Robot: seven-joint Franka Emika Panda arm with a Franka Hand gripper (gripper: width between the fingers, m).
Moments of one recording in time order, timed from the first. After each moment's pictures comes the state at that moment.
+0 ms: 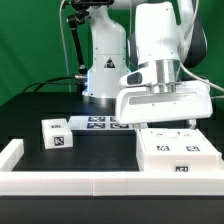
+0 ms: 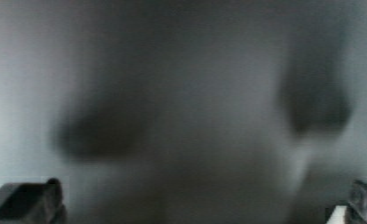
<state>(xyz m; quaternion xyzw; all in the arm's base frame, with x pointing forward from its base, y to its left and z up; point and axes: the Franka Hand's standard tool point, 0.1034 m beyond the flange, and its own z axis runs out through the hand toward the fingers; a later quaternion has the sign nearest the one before) 0.480 0.094 0.008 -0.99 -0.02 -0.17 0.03</state>
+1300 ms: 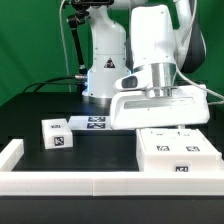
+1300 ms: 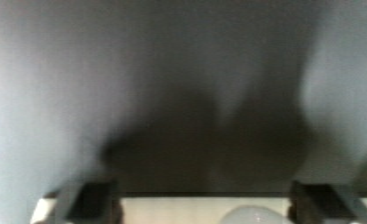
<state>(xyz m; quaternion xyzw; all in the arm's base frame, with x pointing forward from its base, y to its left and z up) 0.503 0.079 0.006 -0.98 -0.03 -0.18 0.02</state>
